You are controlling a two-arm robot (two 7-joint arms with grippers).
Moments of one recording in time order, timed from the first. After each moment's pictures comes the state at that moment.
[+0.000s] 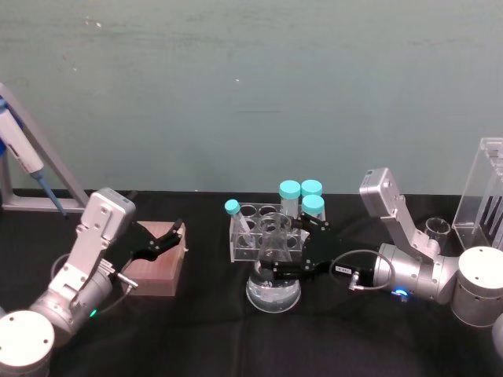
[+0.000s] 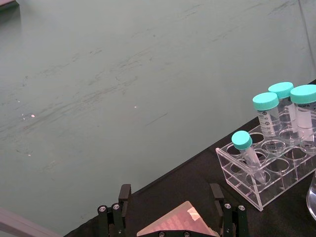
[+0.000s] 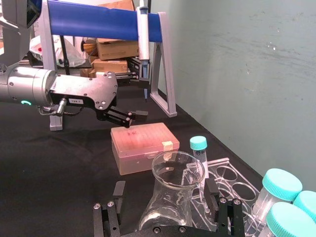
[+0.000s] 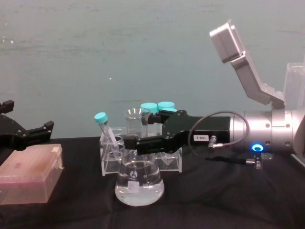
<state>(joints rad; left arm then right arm) -0.20 0.60 0.45 -1.41 -0.25 -0.12 0.03 0.71 0.18 -0.62 -0.76 0.38 -0.28 0.89</state>
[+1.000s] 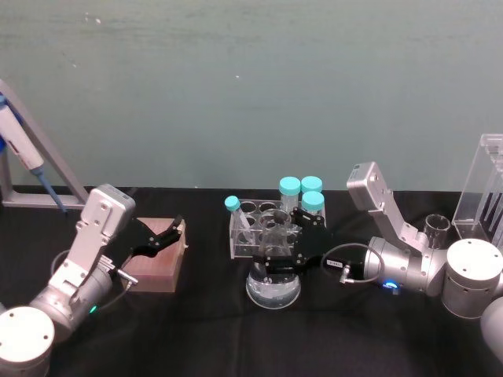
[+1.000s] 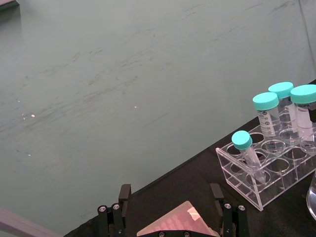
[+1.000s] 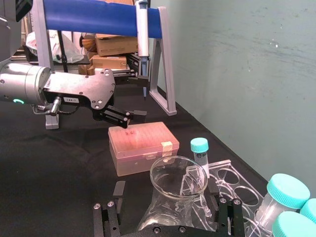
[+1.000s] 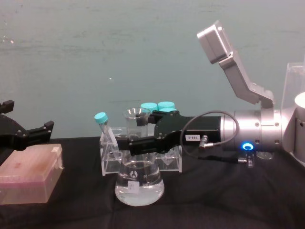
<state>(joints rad) -0.20 0.60 0.45 -1.41 -0.25 -0.12 0.03 0.73 0.14 -0.62 -0.71 0.35 -0.28 0.88</state>
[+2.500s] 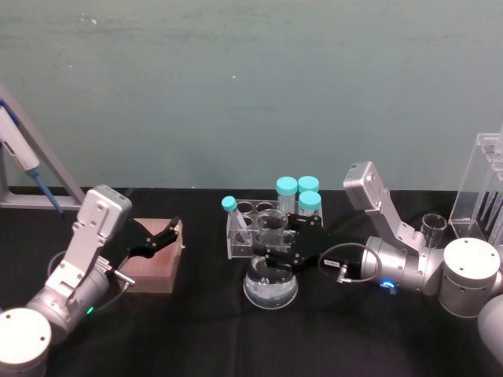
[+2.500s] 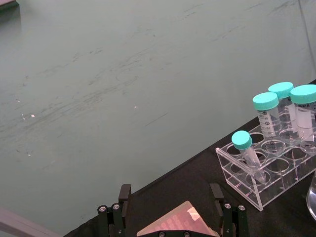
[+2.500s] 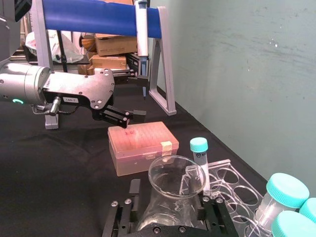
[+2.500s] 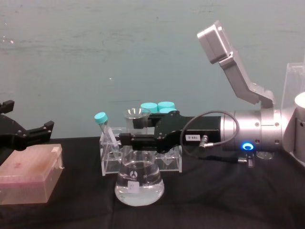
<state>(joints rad) -0.20 0.60 0.45 -1.41 -0.25 -0.12 0.03 0.73 0.14 -0.62 -0.71 0.34 -0.28 0.88</state>
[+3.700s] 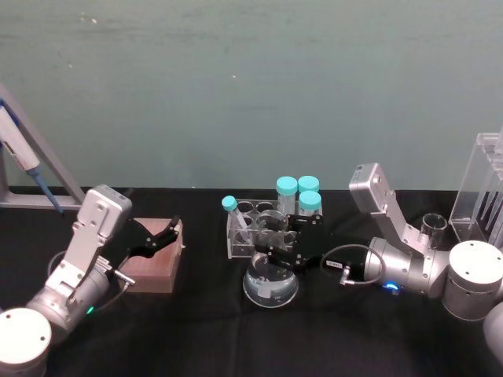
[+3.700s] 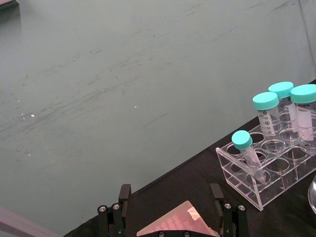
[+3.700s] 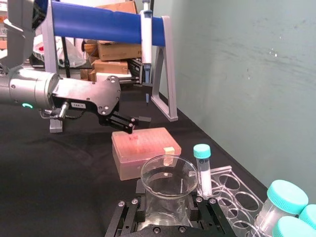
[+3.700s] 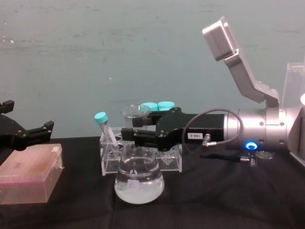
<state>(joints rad) -0.20 0.60 0.45 -1.41 -0.25 -0.12 0.03 0.70 0.17 -0.61 -0.78 0.35 -0.29 0.88</state>
